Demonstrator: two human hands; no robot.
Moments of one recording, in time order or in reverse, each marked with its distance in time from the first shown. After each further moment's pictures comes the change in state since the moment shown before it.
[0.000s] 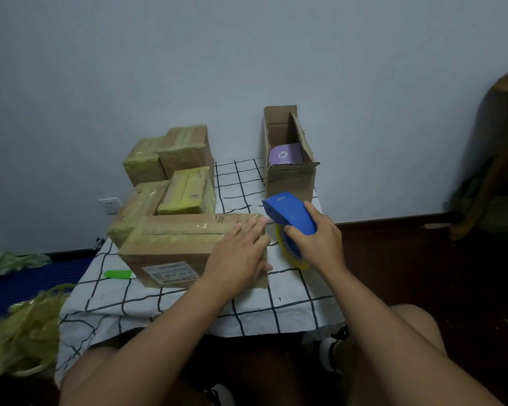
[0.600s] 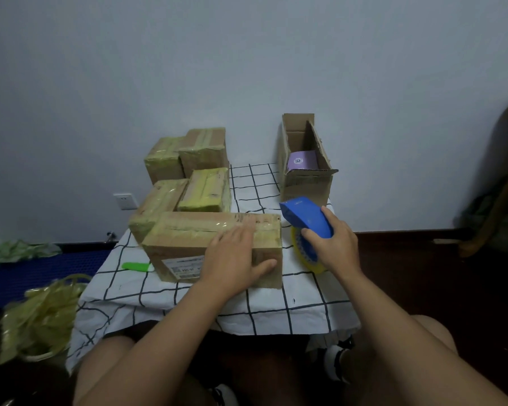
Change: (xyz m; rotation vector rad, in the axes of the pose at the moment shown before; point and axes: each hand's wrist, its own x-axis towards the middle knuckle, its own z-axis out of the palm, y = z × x) left_hand -0.028 -0.020 -0.011 -0.119 0.026 -0.339; right_hand 0.001 -0.004 0.001 -0.016 -0.010 -0.005
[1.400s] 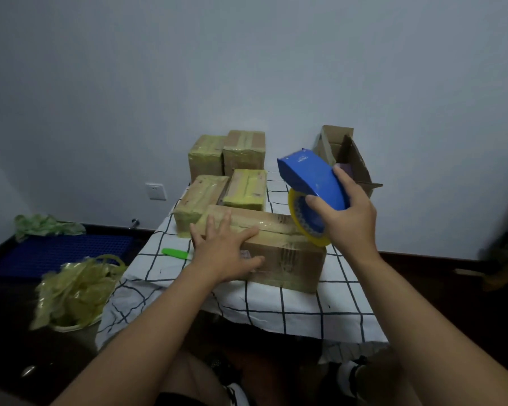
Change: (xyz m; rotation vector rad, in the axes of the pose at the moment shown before) left_hand -0.025 -0.096 -0.020 0.012 -0.178 -0.191; right_hand -0.034 -0.139 0.015 0.249 0.070 -0.291
